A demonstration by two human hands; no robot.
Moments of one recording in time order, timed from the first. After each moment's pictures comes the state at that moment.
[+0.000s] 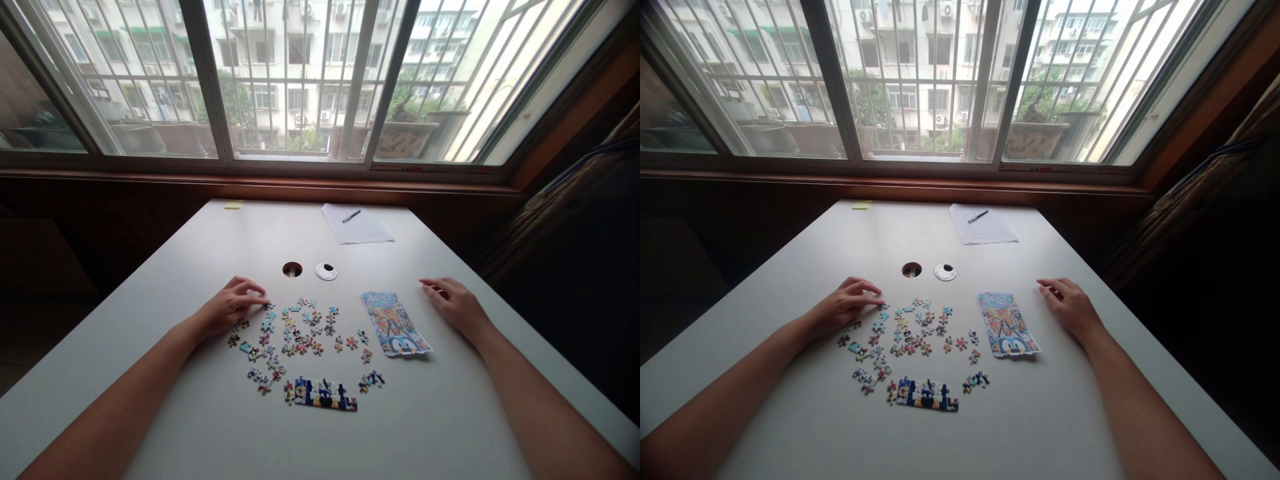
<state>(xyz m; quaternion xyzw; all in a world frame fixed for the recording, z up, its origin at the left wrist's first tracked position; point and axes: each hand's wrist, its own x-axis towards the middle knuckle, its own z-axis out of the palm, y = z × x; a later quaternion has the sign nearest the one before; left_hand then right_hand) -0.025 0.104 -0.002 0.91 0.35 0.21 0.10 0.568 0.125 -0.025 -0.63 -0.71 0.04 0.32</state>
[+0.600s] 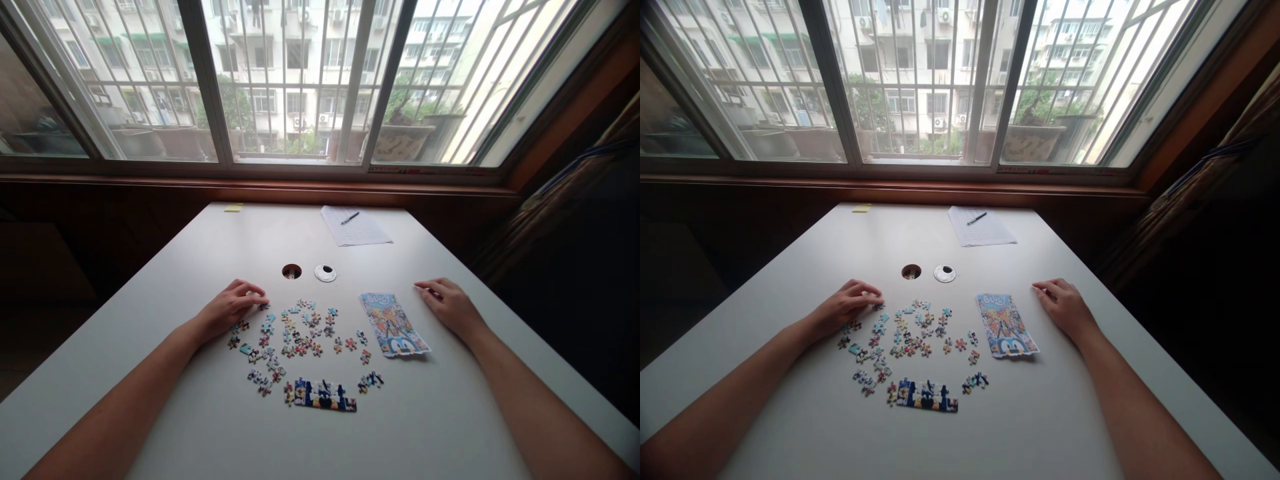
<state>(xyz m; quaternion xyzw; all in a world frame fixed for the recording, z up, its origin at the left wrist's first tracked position) -0.028 0.109 -0.008 0.91 0.34 0.21 0.09 0.570 0.132 -0.036 -0.59 -0.74 -0.03 0.31</state>
